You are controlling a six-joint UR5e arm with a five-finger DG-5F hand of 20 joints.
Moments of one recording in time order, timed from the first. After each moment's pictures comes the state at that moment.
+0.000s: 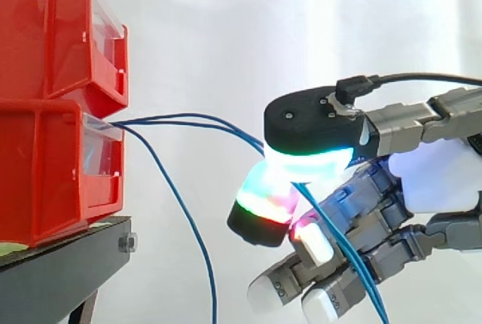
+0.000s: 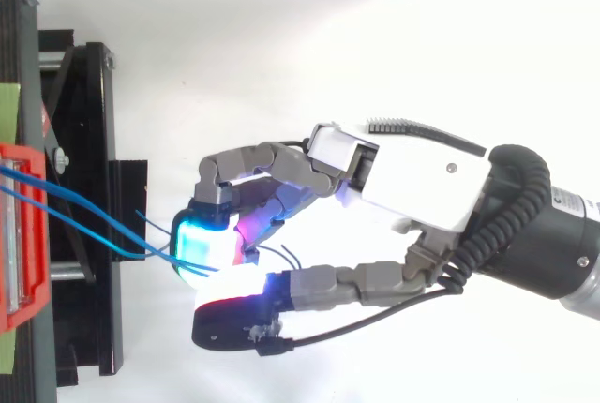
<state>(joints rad) 0.27 -2.25 -1.22 -2.90 -0.96 -0.16</state>
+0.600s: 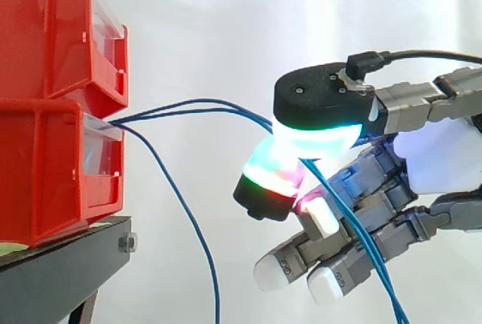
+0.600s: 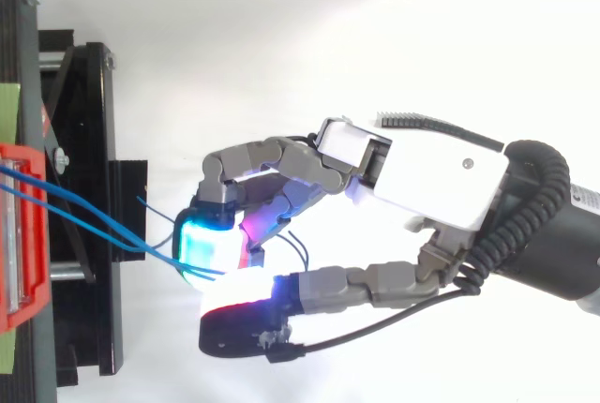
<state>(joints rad) 0.27 -2.23 -1.22 -2.92 -0.96 -0.16</state>
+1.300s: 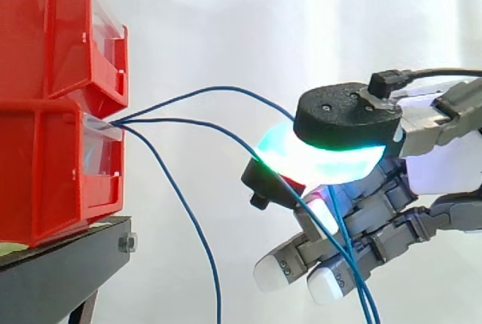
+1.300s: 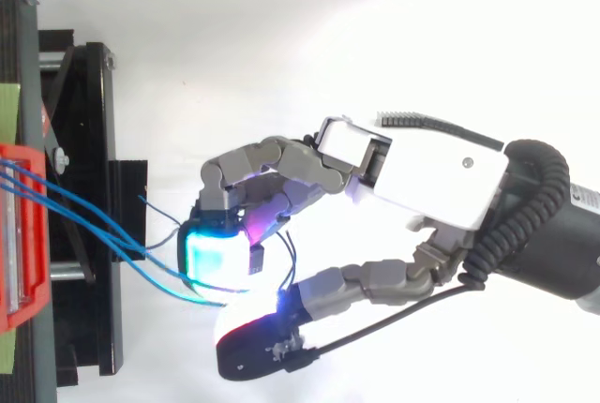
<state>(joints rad) 0.27 -2.23 -1.22 -2.92 -0.96 -0.16</state>
